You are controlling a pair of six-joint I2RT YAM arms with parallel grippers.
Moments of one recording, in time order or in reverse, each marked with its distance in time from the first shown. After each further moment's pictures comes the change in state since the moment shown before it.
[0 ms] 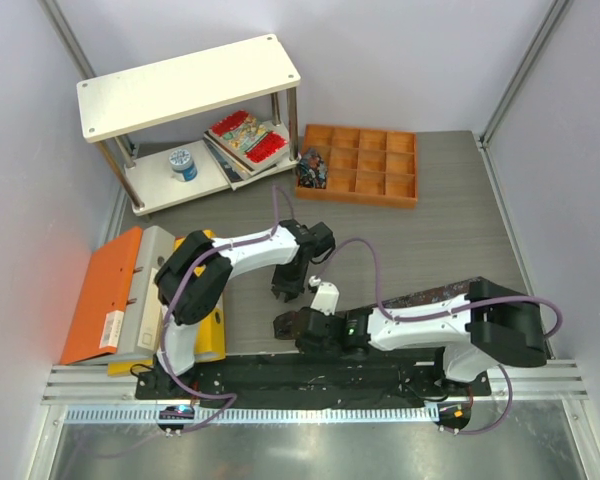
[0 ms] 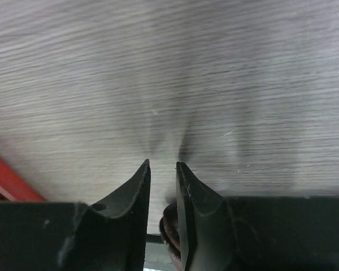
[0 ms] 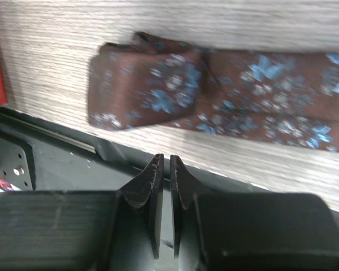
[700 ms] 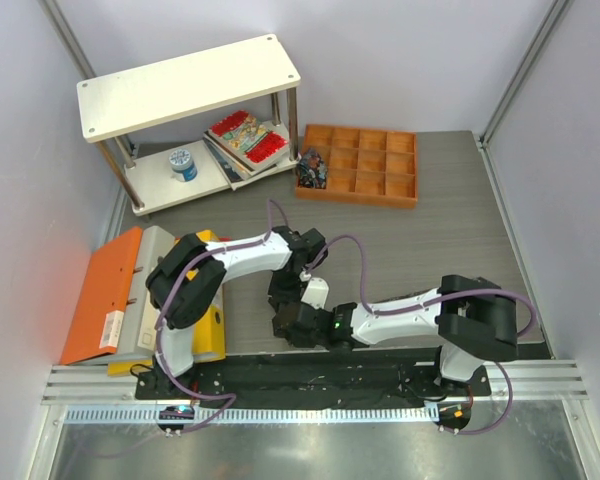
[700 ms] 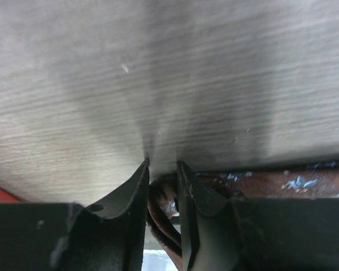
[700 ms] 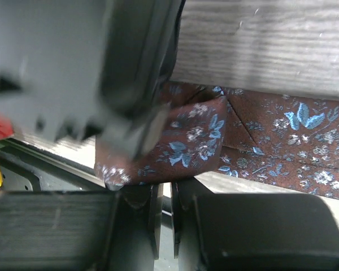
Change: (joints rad) left arm 0.001 -0.041 -0.109 0.051 0.174 0.006; right arm -0.050 0.153 0.063 0.111 -0.005 -0.035
